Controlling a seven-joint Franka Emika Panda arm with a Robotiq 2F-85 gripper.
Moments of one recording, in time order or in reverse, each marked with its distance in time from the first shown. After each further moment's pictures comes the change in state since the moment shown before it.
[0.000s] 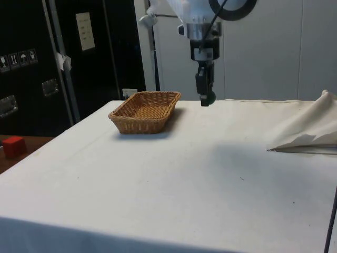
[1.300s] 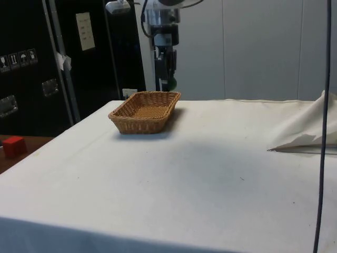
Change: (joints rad) arm 0.004 0.262 0.007 0.405 0.326 -0.186 -0.270
